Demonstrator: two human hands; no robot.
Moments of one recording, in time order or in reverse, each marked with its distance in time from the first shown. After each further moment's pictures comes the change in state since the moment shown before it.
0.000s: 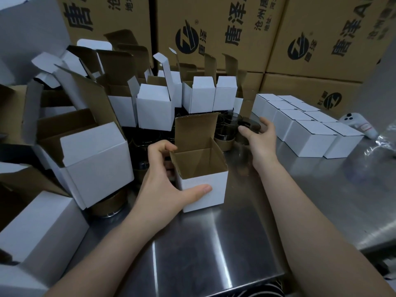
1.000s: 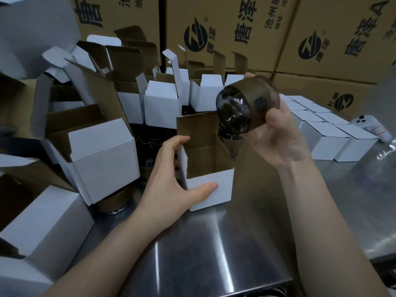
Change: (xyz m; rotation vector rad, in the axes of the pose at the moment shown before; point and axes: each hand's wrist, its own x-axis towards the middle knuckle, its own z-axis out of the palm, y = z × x) left_hand -0.001 -0.004 -0.001 0.103 -0.017 -0.029; right_hand -0.054 -0.079 -0.005 0.617 -1.083 -0.153
